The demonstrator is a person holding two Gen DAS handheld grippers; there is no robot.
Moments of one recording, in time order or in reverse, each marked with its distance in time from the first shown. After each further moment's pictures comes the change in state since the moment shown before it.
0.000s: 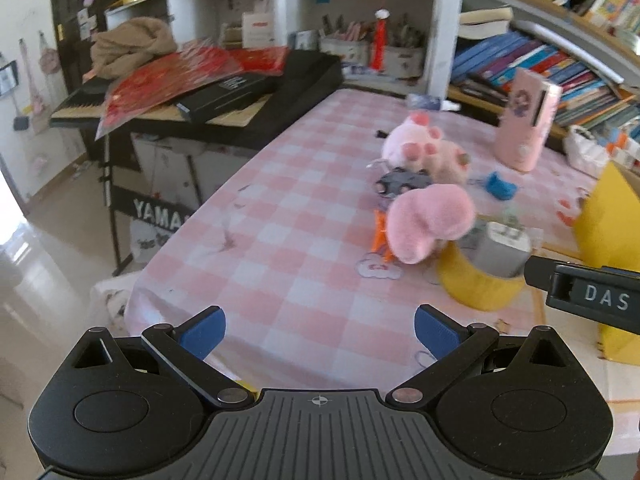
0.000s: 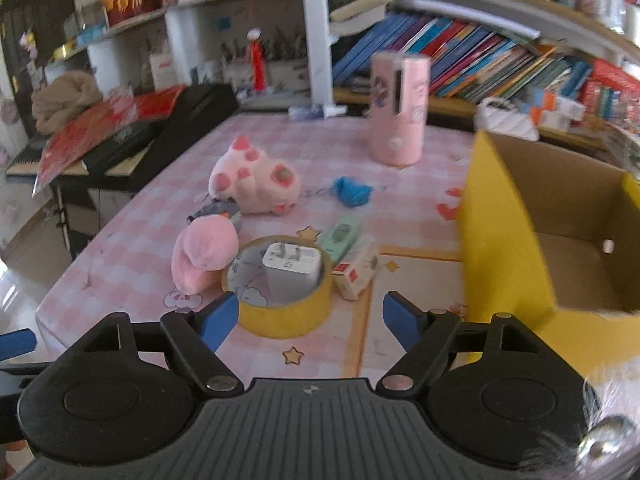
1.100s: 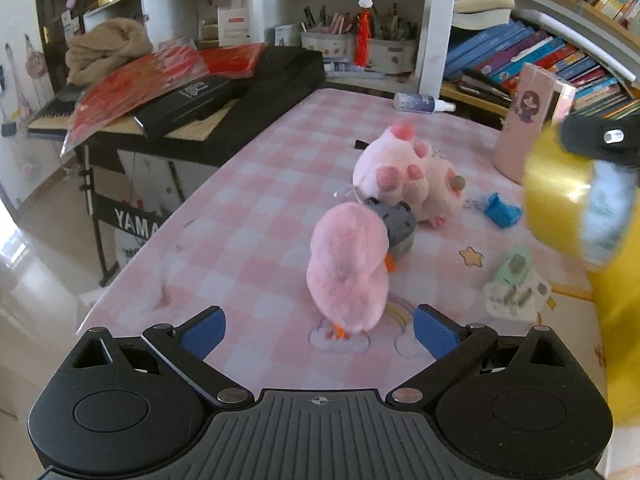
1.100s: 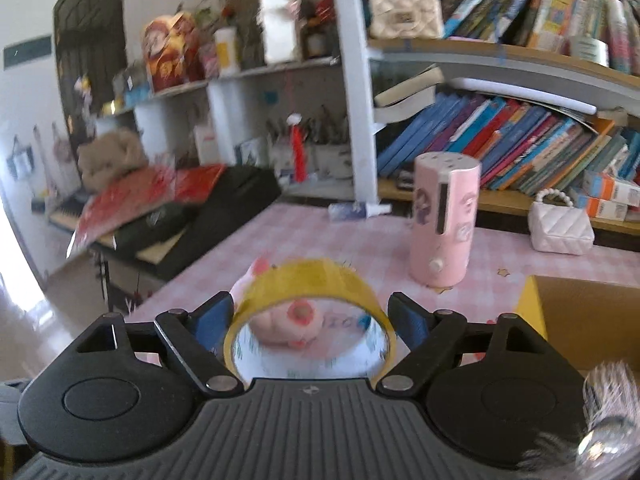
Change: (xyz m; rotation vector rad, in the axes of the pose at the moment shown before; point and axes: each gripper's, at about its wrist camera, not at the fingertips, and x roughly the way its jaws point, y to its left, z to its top) left arm 0.060 -0.045 0.047 0.016 0.014 -0.011; right arm 0.018 -0.039 0.075 -0.050 -0.243 0.179
